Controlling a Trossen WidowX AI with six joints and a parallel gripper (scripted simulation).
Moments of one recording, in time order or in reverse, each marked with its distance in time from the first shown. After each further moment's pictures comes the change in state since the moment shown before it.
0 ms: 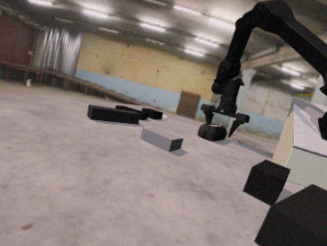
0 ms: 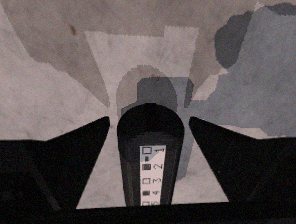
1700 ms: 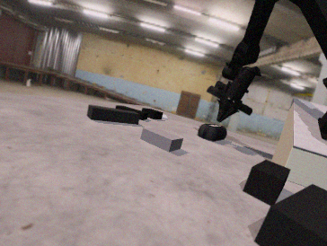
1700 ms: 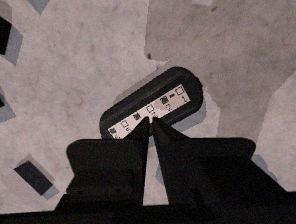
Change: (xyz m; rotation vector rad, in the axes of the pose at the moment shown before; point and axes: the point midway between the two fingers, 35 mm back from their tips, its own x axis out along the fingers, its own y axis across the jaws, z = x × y) arm -0.049 -0.013 -0.052 -0.970 -0.081 0.254
